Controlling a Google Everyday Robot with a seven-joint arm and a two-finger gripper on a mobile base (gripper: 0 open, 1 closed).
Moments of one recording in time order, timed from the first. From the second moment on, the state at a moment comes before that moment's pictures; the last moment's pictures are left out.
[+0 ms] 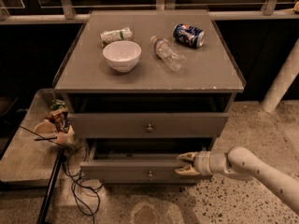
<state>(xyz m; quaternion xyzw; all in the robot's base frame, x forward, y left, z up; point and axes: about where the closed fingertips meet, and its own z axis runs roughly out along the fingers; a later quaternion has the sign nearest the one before) 0.573 -0.172 0.408 -0.58 0.66 0.19 0.44</state>
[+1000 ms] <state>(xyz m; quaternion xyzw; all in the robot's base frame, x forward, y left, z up) 0.573 -0.171 0.409 -0.58 0.66 0.19 0.44</state>
